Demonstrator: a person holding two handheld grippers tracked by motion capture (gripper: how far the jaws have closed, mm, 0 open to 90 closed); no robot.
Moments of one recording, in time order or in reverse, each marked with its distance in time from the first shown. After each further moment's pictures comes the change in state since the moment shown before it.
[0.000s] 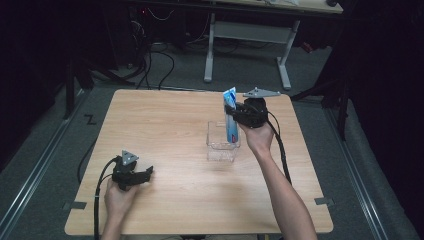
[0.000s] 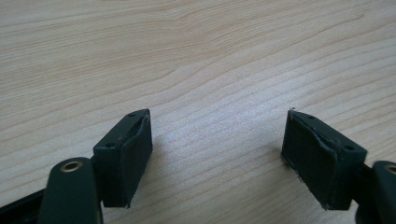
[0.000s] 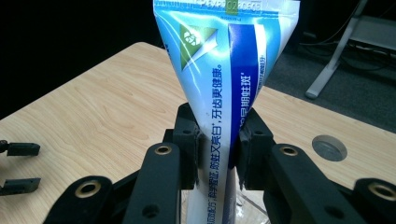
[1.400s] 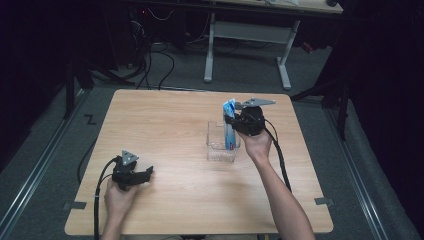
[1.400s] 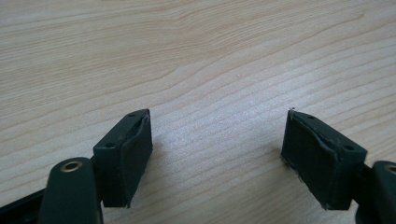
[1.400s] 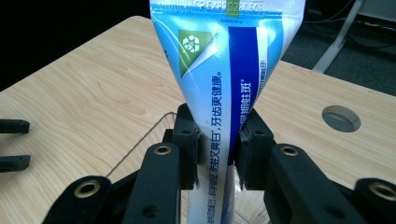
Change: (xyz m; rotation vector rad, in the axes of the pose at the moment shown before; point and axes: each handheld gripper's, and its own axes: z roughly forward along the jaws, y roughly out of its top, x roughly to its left) left arm 0.000 0.000 0.000 0.000 0.000 0.001; right arm -0.002 -0.027 0.015 0.068 0.001 0.015
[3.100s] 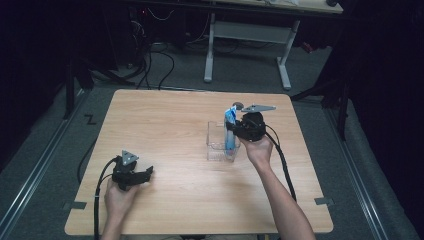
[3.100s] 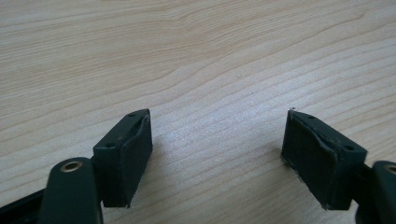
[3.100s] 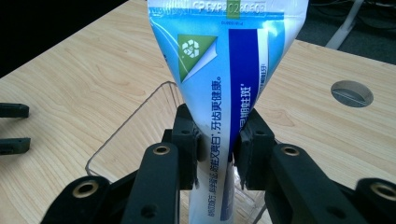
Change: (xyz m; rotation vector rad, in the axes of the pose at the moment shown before) left arm 0.000 0.000 0.000 0.000 0.000 0.000; right arm -0.005 -0.020 0.004 0.044 0.017 0.028
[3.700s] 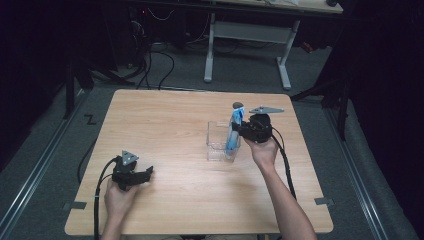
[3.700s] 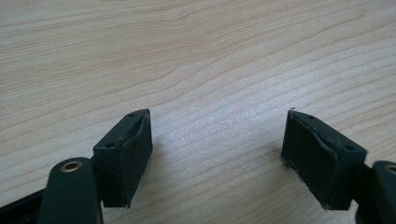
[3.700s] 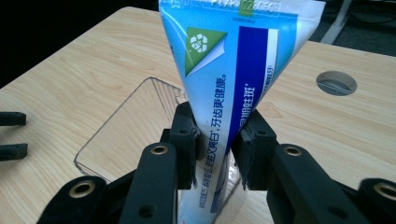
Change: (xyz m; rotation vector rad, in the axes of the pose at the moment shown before) left arm 0.000 0.000 0.000 0.001 0.001 0.000; right arm -0.014 -0.010 -0.010 -0.028 -0.009 0.058
